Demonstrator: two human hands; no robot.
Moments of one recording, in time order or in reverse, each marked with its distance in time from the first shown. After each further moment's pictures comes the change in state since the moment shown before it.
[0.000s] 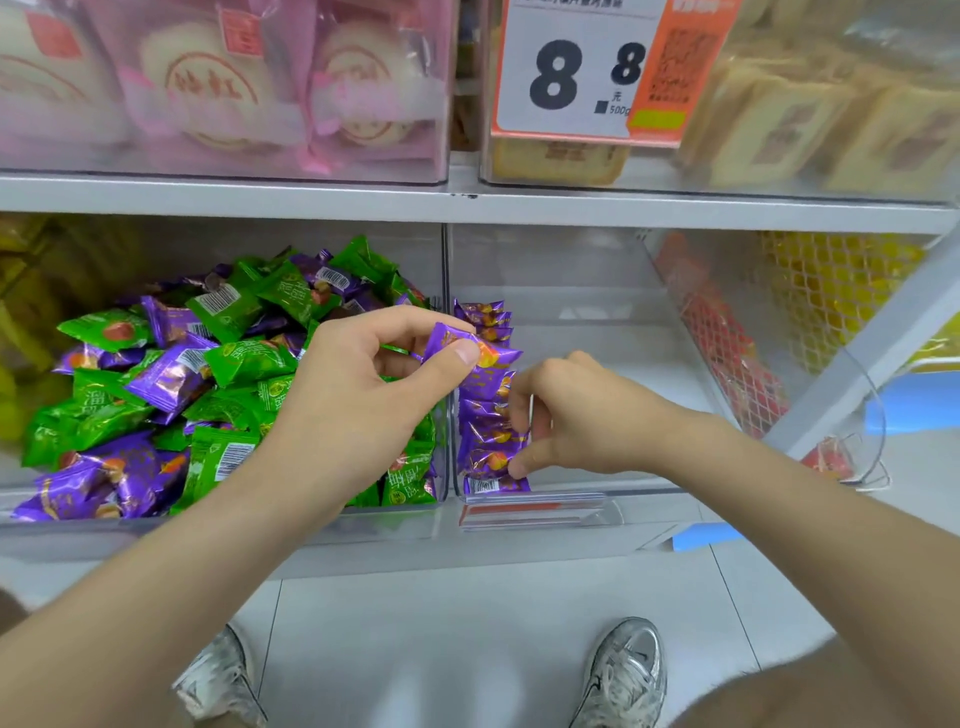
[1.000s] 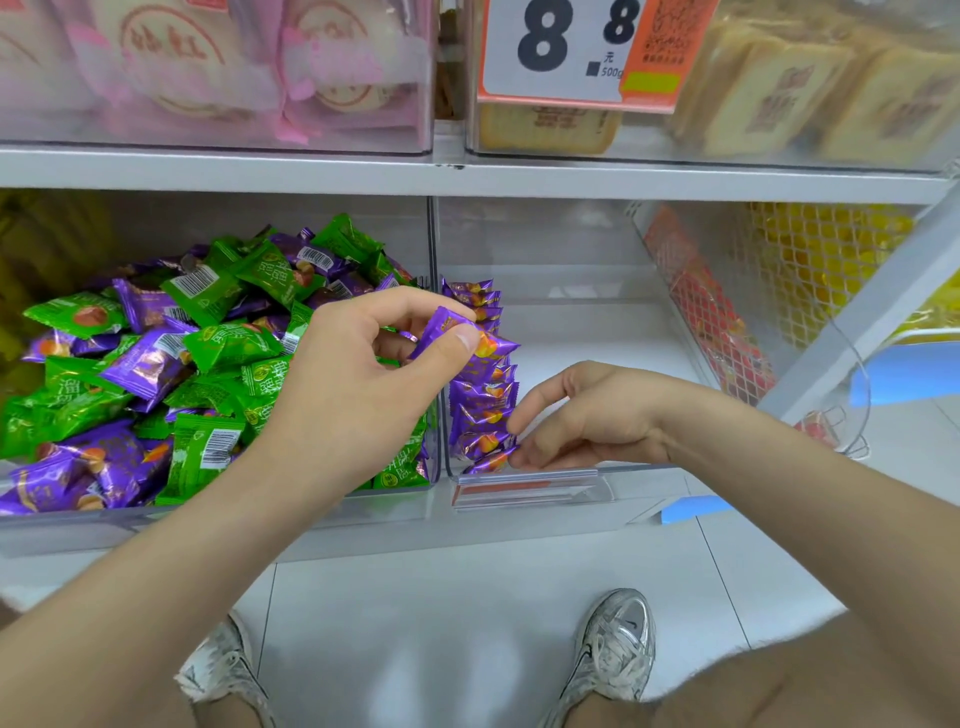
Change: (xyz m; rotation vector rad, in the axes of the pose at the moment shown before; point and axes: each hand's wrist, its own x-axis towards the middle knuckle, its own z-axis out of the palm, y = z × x) left_hand 0.000 -0.002 0.007 0.038 0.005 0.051; right_hand -0.020 0.000 0.005 1.078 -0.258 0.525
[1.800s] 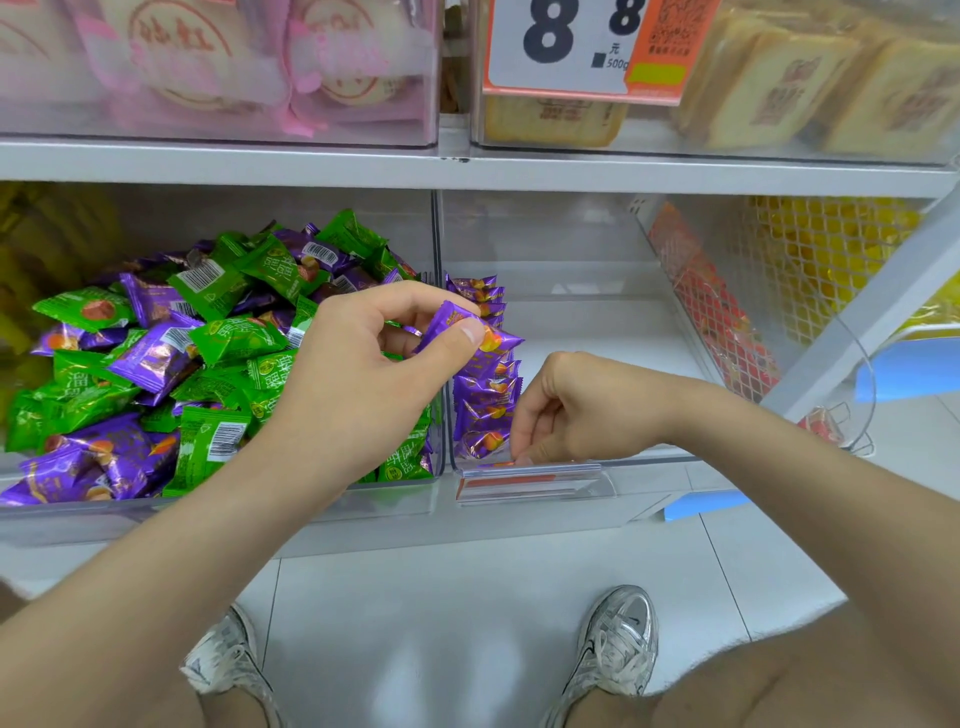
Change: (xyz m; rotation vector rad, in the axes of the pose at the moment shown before) left_hand -0.001 0.002 -0.001 -0.022 -0.001 0.000; right_hand 0.001 -0.006 -0.004 -0.858 0.000 -0.419
